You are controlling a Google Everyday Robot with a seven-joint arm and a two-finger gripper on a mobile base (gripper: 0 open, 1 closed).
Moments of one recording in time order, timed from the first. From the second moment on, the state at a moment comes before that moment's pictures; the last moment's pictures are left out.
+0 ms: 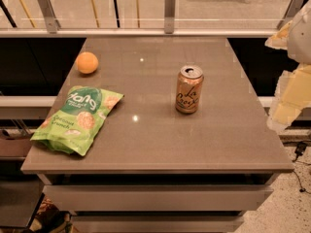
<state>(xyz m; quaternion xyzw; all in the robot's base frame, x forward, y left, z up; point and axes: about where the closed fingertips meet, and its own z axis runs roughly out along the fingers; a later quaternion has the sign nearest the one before) 0.438 -0.214 0.987 -0.60 0.78 -0.05 0.18</state>
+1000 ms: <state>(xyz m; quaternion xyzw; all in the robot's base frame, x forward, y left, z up) 0.450 -0.219 0.983 -0.60 0.76 -0.03 0.23</state>
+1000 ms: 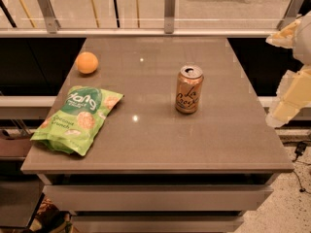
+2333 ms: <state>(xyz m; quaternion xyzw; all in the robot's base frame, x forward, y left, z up) 0.528 -0.207 0.899 -0.53 0.72 0.18 0.42</state>
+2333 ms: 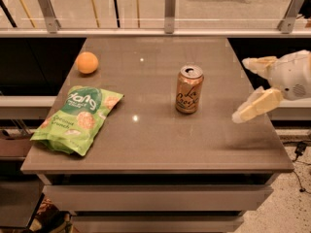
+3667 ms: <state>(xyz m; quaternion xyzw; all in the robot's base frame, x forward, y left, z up) 0.545 -0.141 0.869 -0.49 0.68 0.31 0.44</state>
